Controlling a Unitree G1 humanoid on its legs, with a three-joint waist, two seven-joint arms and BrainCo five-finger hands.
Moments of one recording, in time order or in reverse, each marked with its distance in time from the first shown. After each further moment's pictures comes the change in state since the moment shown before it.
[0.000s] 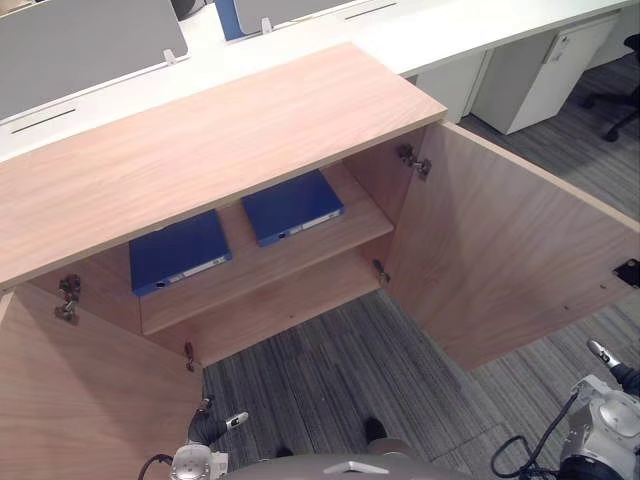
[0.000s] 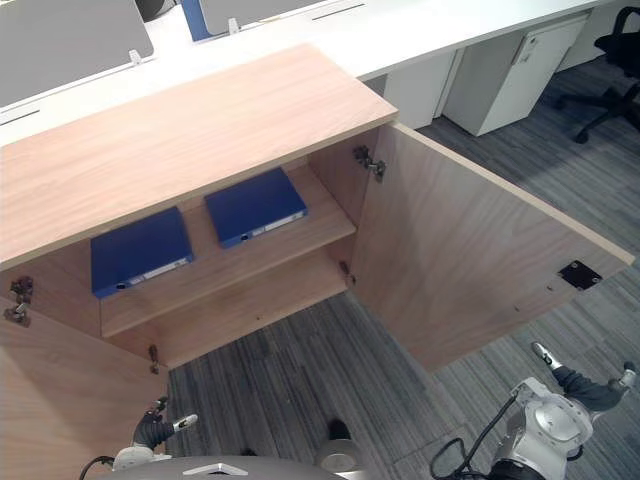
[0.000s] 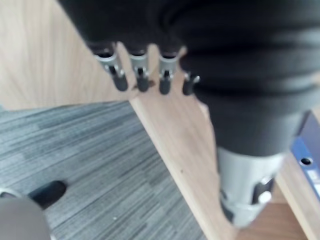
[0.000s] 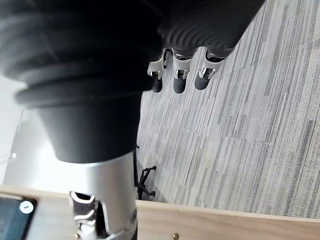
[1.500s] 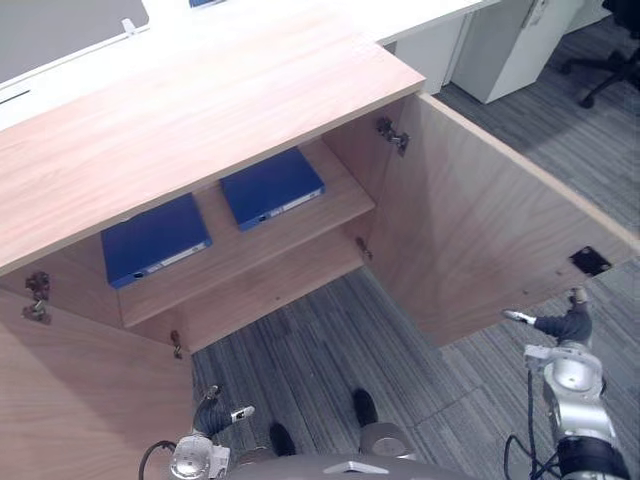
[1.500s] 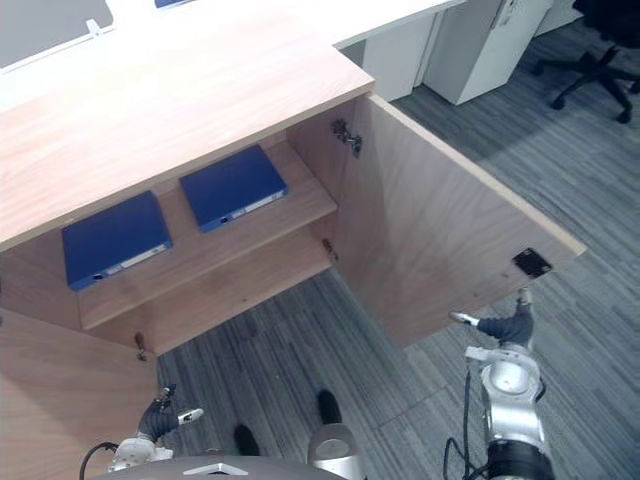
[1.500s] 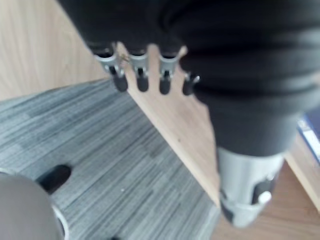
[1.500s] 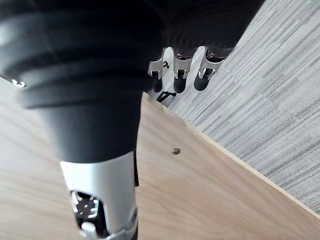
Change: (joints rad) left arm -0.004 0.041 -0.066 -0.042 0.028 -0.039 -0.043; right arm 0.096 -0.055 0.487 -0.187 -0.117 0.008 0.115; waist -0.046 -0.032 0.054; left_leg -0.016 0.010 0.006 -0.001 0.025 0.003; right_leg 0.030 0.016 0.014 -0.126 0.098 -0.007
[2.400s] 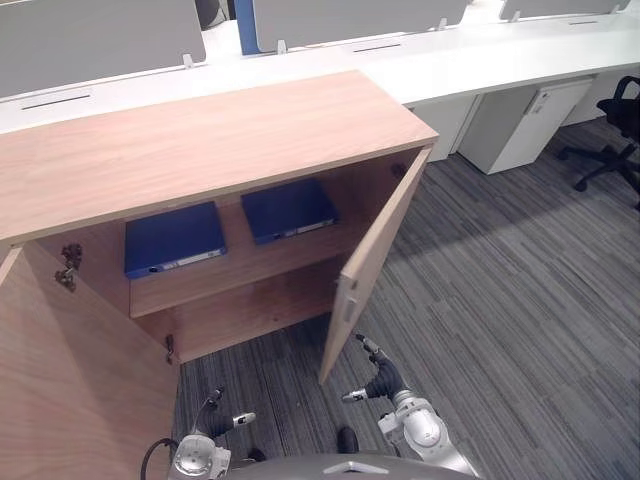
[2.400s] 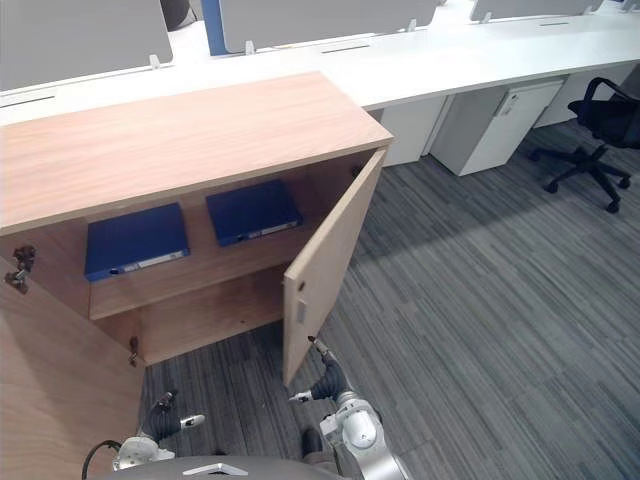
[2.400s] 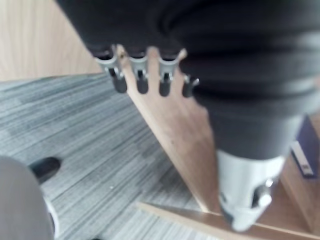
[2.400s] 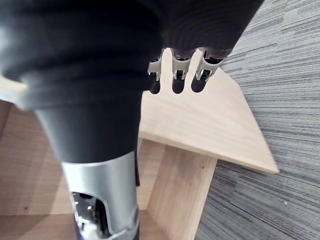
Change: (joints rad) left arm -0.052 -0.001 -0.003 0.088 0.057 0.029 0.008; right arm 0.126 0.263 0.541 0.014 -0.289 -0.068 0.203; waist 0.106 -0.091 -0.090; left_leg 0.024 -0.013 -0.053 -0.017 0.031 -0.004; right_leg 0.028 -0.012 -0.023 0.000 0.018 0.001
